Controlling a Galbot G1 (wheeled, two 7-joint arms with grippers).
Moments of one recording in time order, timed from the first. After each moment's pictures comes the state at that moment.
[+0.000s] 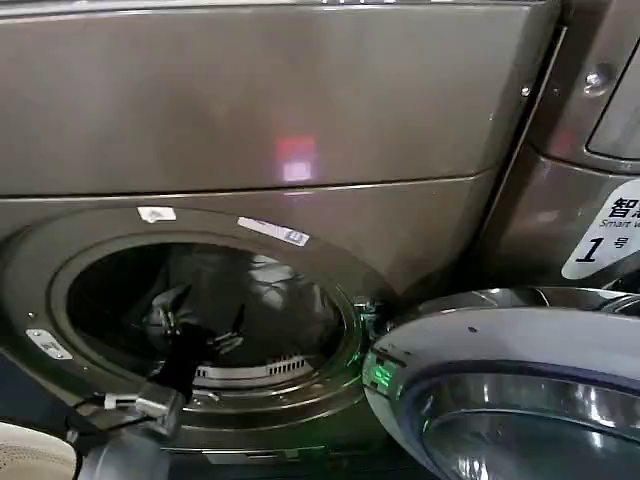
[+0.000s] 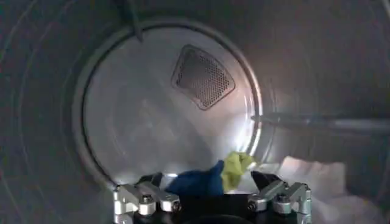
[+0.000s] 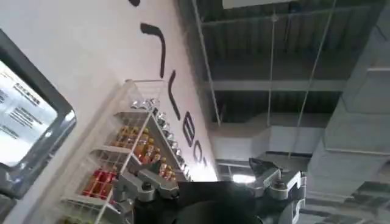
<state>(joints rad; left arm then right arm) 0.99 -1.37 -0.49 -2.00 0.96 0.18 0.90 -1.37 0.88 2.17 1.84 0.04 -0.14 0.00</state>
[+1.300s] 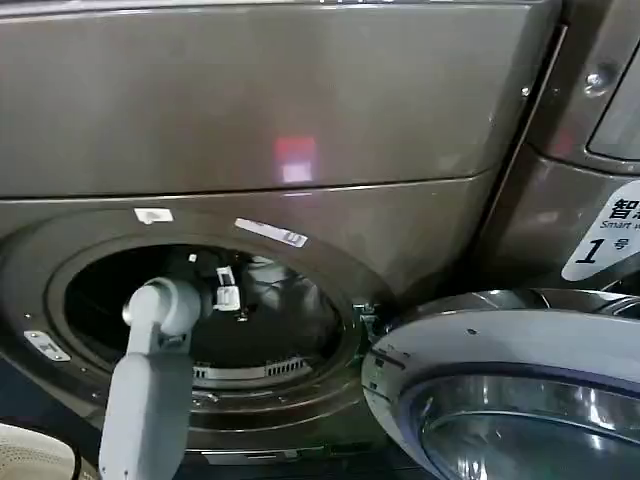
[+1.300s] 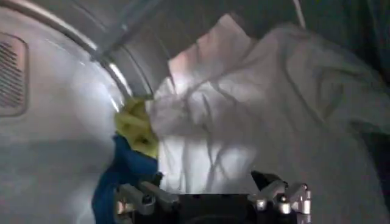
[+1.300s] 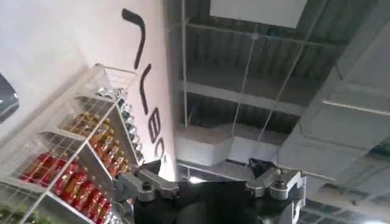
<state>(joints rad) 0.61 -1.48 -0.49 -1.47 1.23 0.03 1.34 -1.41 0.89 2.17 1.86 0.05 -0.15 -0.02</state>
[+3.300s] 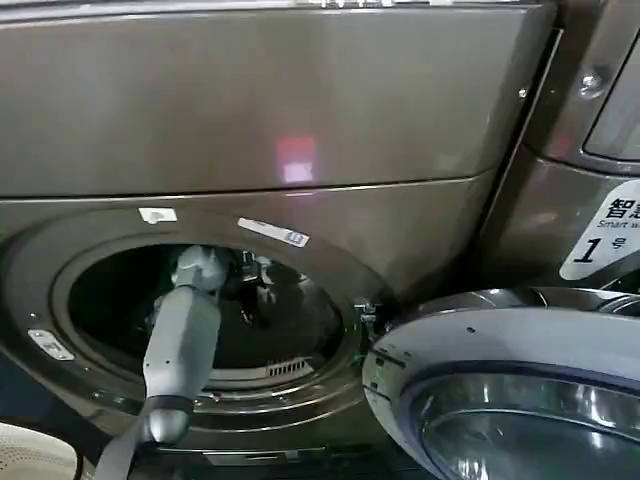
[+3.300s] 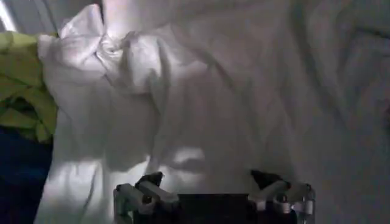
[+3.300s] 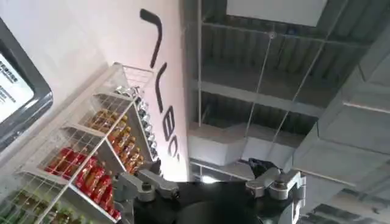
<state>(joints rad) 0.42 -1.48 -0.50 -1.02 1.18 0.07 1.35 -1.42 0.91 2.12 1.88 0.04 -0.15 -0.02</state>
